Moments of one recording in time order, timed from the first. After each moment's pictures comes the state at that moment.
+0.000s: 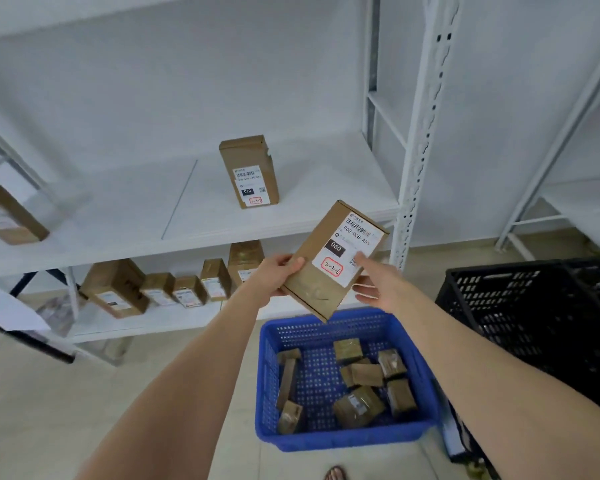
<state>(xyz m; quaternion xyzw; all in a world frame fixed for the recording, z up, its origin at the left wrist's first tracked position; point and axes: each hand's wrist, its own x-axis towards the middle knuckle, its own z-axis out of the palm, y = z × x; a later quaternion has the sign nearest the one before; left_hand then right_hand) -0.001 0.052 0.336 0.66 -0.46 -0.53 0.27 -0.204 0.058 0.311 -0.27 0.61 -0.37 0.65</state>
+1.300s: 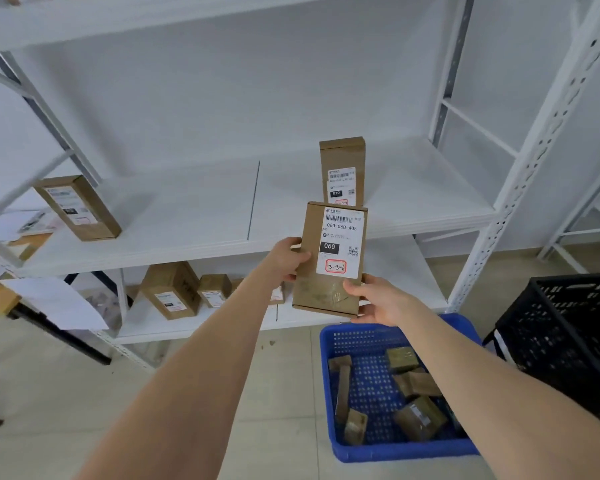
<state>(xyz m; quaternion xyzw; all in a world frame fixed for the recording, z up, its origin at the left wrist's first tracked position) 0.238 0.022 0.367 0.67 -0.48 -0.50 0.27 0.048 0.057 0.307 -0.34 0.55 -0.29 0.71</state>
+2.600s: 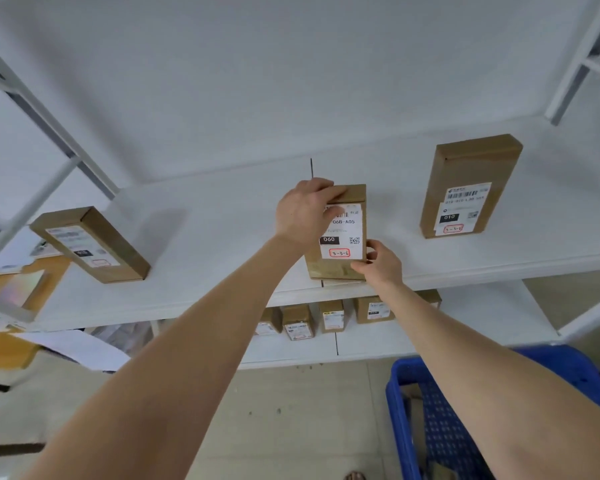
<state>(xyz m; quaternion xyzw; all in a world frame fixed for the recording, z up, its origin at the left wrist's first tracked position) 0.405 -0.217 0.386 0.56 -0.80 0.04 0.21 0.263 -0.186 0.284 -0.51 0.68 -0.33 0.41</state>
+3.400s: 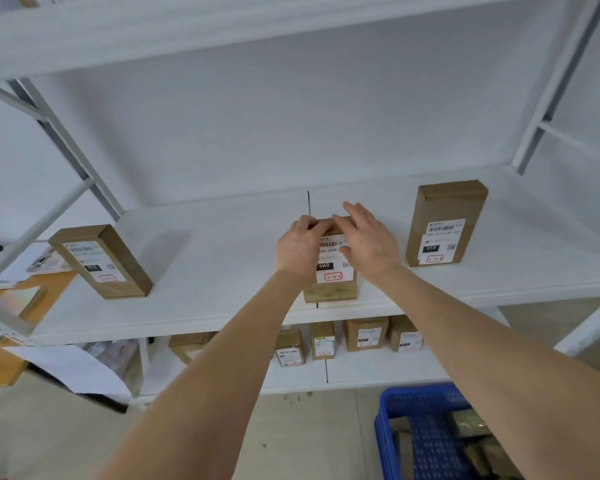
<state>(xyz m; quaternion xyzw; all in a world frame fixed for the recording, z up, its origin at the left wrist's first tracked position) 0.407 -0.180 0.390 0.61 -0.77 0.02 0.17 0.260 -0.191 0.382 -0.80 0.57 -0.16 -0.02</state>
